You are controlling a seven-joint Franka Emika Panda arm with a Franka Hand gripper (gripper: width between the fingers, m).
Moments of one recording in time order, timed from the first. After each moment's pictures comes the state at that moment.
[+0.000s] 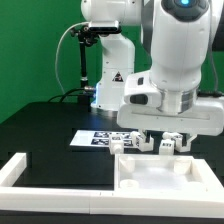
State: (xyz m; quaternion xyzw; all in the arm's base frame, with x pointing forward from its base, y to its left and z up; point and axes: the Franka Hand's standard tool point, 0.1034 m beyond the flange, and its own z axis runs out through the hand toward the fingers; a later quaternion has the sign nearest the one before) arm 0.499 0.082 0.051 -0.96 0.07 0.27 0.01
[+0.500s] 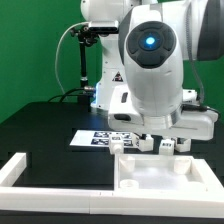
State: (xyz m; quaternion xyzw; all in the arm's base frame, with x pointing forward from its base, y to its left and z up) arm 0.490 0.074 0.050 -0.92 0.13 0.37 0.06
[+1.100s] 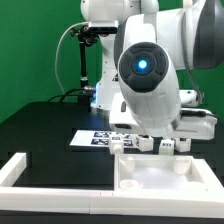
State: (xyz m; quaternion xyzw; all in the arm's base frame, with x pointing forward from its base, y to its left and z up) arm 0.474 0.085 0.051 -0.89 0.12 0.43 0.09
